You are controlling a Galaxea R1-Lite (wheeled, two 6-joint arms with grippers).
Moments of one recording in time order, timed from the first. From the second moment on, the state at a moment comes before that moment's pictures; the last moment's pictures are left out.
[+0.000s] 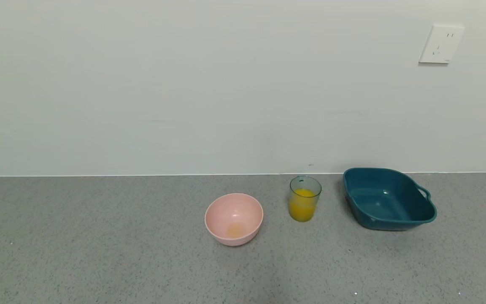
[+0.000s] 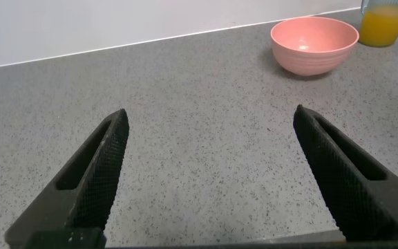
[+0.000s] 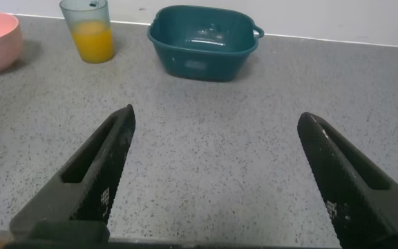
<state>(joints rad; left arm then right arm) 0.00 0.00 0.00 0.00 -0.05 0.09 0.00 0.00 0.00 0.01 0.00 -0.04</state>
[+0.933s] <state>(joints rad) 0.00 0.00 0.00 0.00 -0.05 0.10 -0.01 0.10 -0.22 0.12 0.00 -0.04</state>
